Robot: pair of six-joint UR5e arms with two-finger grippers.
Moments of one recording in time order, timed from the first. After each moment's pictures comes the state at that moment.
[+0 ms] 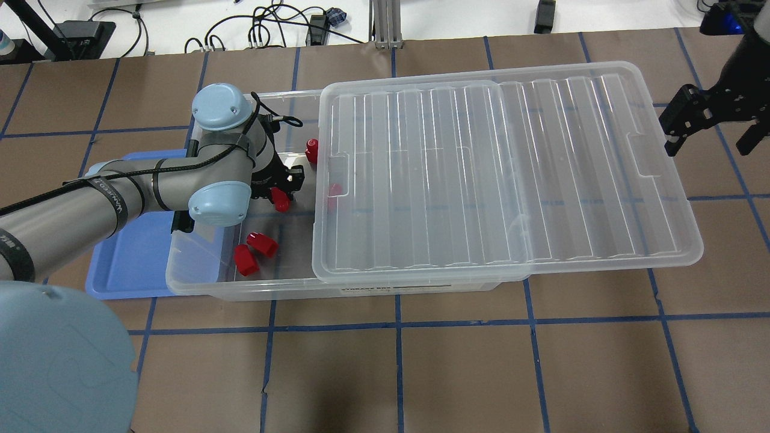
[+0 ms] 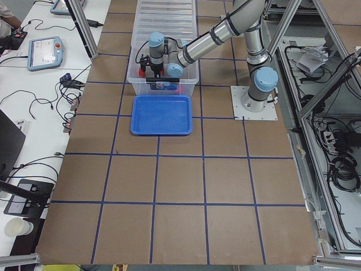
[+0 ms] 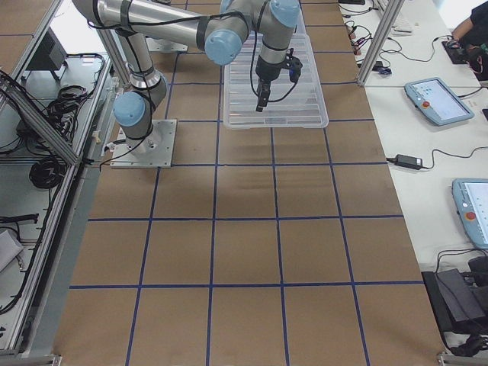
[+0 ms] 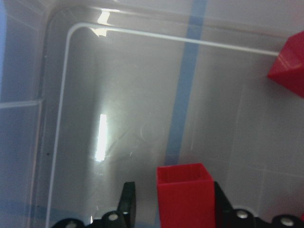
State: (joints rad) left arm -1.58 -2.02 -1.87 -0.76 1.57 -0.18; right arm 1.24 -1.54 1.58 -1.48 -1.67 -0.26
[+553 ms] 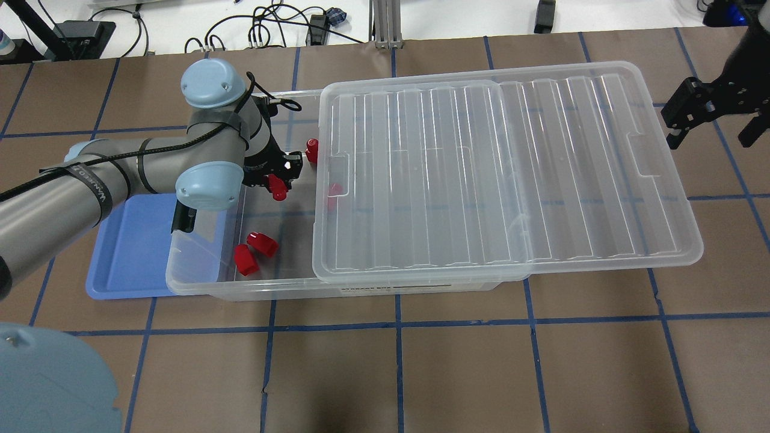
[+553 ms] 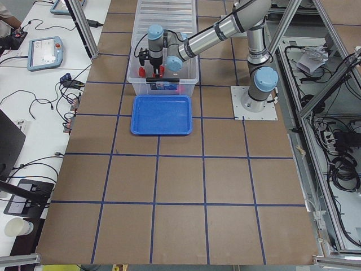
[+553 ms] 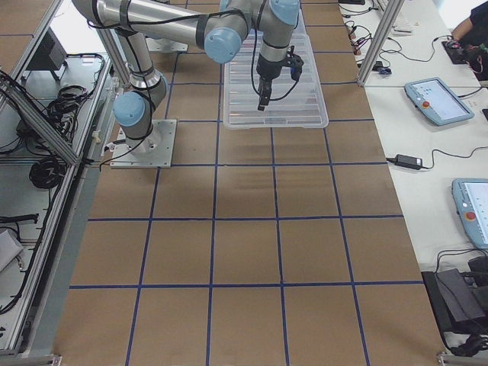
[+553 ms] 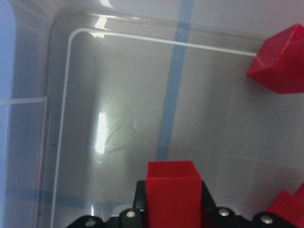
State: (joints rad) left arm -1.59 -1.95 -1.80 -0.91 1.57 -0.17; right arm 1.24 -1.54 1.57 -1.51 -1.66 -0.28
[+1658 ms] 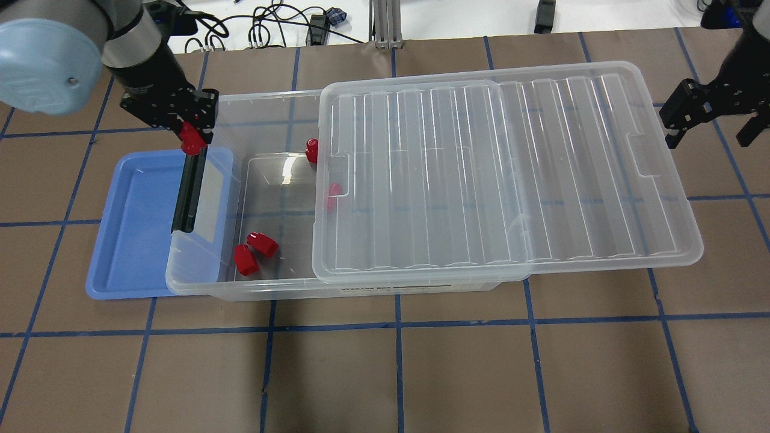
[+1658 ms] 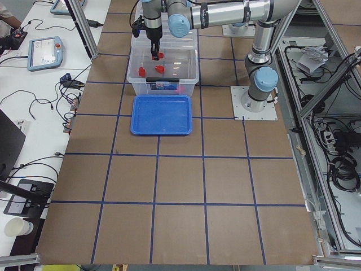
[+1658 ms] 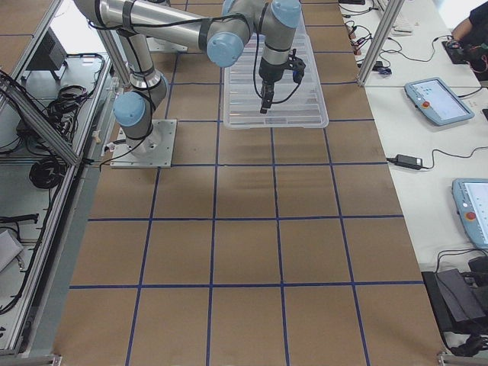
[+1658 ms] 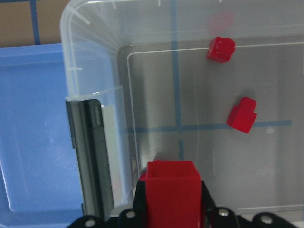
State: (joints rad) left arm -1.42 -1.73 -1.54 -1.45 1.58 0.24; right arm 1.24 -1.53 1.58 -1.53 -1.67 -0.26
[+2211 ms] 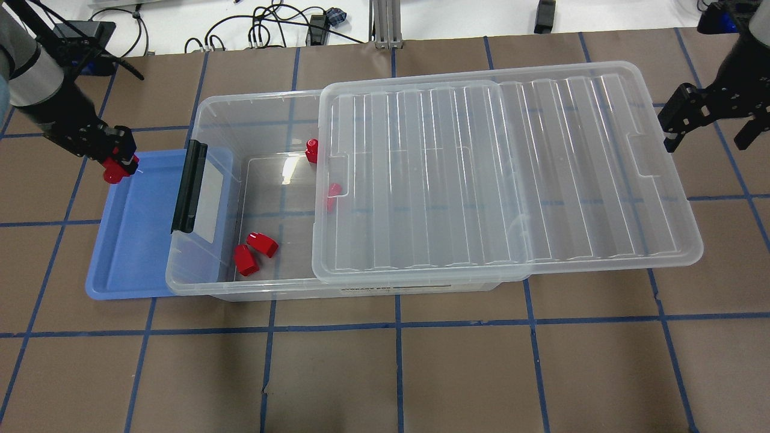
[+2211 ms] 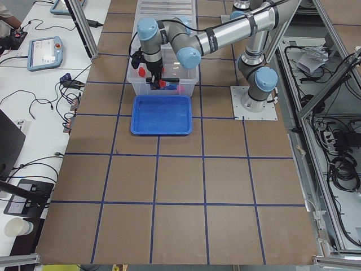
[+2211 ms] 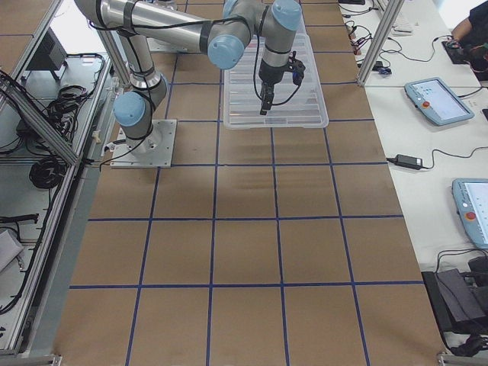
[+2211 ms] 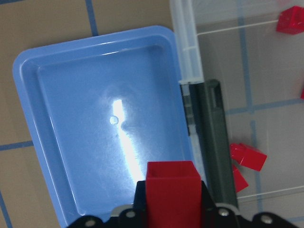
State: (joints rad) left arm -1.18 -1.75 -1.65 -1.37 1.57 0.58; right arm 1.23 -1.52 1.59 -1.54 -1.67 -0.28
